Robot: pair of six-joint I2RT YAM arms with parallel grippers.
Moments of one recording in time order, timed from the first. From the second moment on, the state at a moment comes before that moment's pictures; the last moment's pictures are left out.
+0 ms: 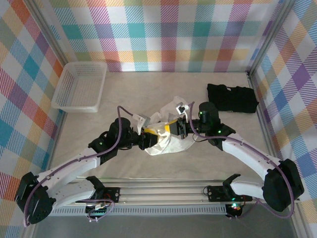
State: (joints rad) left arm -0.72 1.03 0.67 -0.08 0.38 -0.39; right arm 0.58 1.18 0.76 0.05 -0.82 0.37
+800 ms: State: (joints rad) left arm -0.90 1.08 0.99 -0.21 0.19 -0.46; right arm 0.65 1.01 0.80 -0.29 -0.25 0.29
